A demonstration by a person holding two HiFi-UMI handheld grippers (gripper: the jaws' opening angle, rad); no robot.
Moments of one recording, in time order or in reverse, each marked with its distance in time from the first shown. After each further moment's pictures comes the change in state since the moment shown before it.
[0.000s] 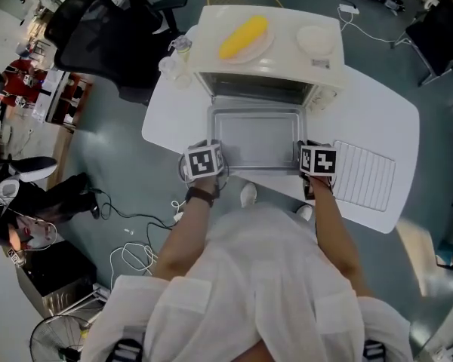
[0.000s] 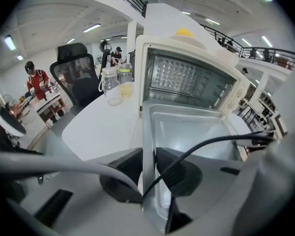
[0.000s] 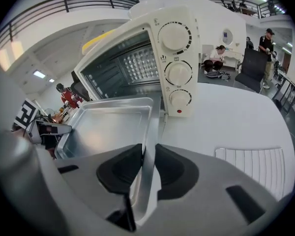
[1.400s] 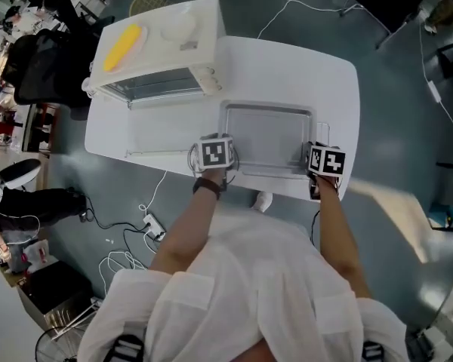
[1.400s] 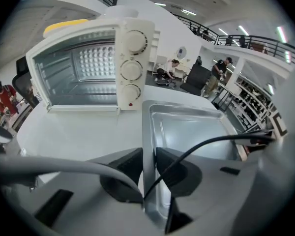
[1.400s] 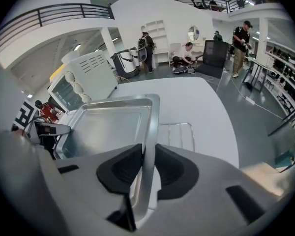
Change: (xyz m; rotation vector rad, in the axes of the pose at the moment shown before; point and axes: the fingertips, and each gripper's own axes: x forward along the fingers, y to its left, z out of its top) left arm 0.038 -0.354 -0.062 0.188 0.080 -0.168; right arm -0.137 -0.320 -0.124 0.208 -0.007 -0.159
